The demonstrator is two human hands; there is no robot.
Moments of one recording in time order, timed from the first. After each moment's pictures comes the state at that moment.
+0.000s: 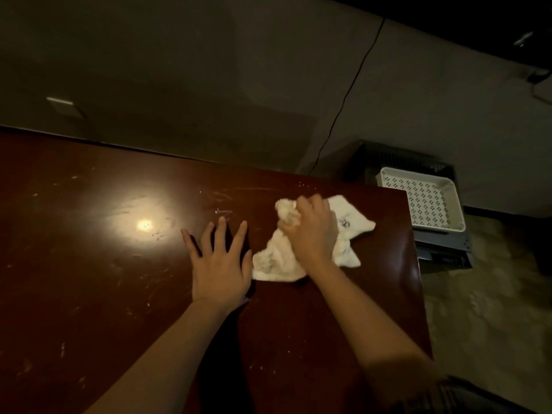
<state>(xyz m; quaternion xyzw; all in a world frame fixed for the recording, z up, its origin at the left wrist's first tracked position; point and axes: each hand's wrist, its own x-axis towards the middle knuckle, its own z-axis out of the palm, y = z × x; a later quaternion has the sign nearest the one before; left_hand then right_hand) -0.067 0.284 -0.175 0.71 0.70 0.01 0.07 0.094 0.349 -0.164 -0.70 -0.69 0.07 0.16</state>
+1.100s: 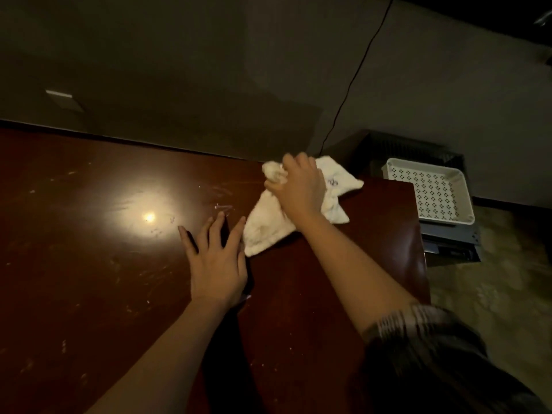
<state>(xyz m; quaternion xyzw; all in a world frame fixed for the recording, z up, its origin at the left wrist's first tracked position) -0.069 0.283 -0.181 0.70 0.71 0.07 0.06 0.074 0.416 -0.163 -0.68 -0.72 0.08 0.14</state>
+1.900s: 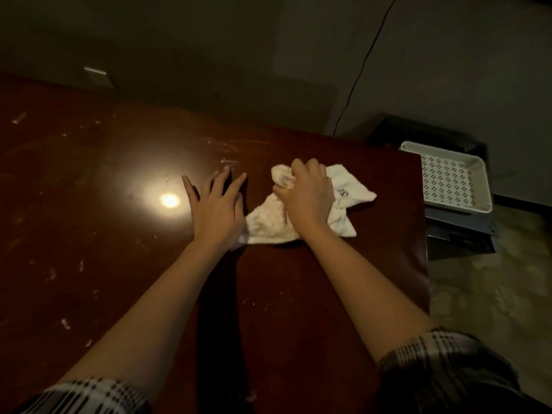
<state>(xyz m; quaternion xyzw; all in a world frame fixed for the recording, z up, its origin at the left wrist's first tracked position) -0.066 0.274 -0.175 0.67 0.73 0.09 0.06 0.090 0.325 -0.163 -0.68 -0.71 0.09 0.15</state>
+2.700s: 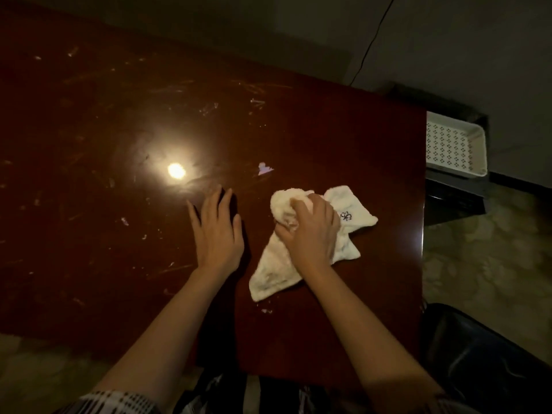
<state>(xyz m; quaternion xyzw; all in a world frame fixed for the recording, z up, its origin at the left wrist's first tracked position) -0.078 0.092 -0.174 0.61 0.77 0.16 0.12 0.081 0.118 -0.166 -0.67 -0.72 0.06 0.16</state>
